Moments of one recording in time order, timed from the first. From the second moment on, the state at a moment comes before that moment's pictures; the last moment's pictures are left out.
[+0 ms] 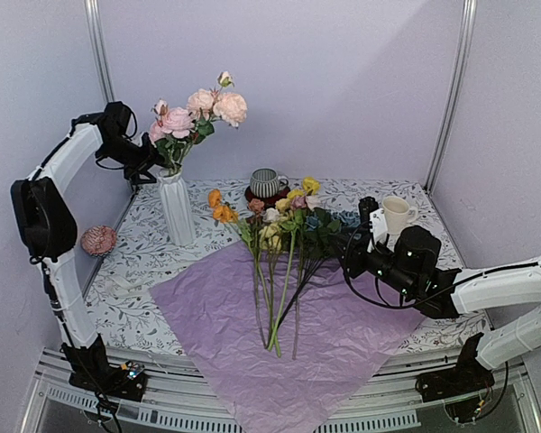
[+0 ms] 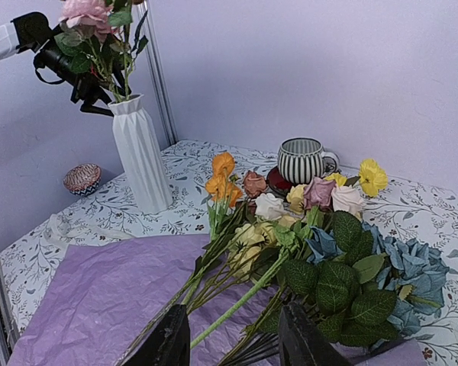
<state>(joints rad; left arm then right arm) -0.03 2.00 2.07 -1.11 0.46 -0.38 0.88 1.27 0.49 0.71 0.20 0.17</state>
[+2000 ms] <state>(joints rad) -0.29 0.84 0.30 0.15 0.42 -0.70 0.97 1.80 1.04 0.16 -0.08 0.67</state>
